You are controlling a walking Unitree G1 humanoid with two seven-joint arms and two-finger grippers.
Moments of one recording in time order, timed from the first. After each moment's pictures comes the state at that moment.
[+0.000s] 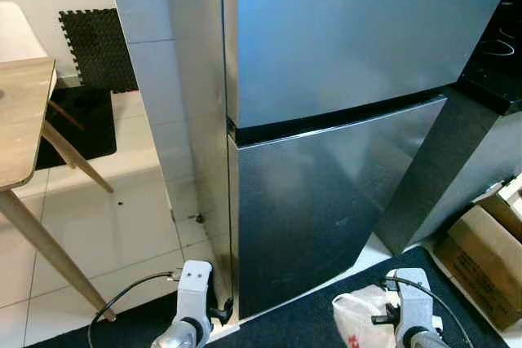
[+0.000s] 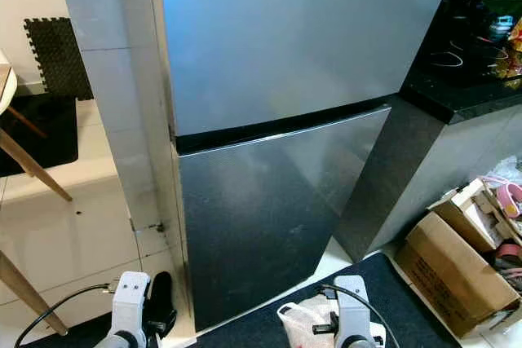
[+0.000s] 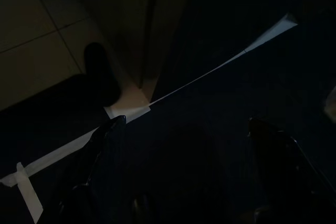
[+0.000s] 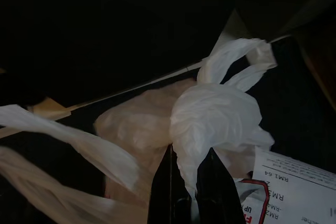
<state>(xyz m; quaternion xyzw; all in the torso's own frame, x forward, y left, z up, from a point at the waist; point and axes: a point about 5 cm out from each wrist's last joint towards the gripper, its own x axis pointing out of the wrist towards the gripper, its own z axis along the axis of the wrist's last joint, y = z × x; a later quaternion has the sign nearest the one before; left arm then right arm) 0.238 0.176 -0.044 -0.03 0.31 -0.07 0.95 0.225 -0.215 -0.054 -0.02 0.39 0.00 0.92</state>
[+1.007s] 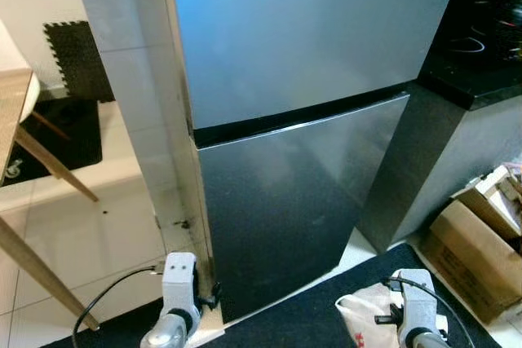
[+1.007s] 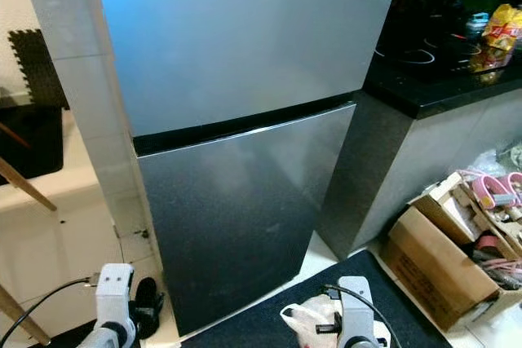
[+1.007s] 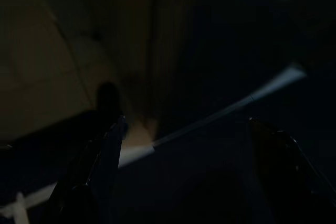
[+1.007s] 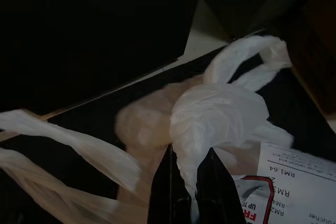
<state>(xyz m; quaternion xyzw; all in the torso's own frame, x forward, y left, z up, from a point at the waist) 0.252 0.202 -0.023 -0.02 0.22 0.00 0.98 0.224 -0.217 -0.054 -0.01 0.39 -0.02 0.92</state>
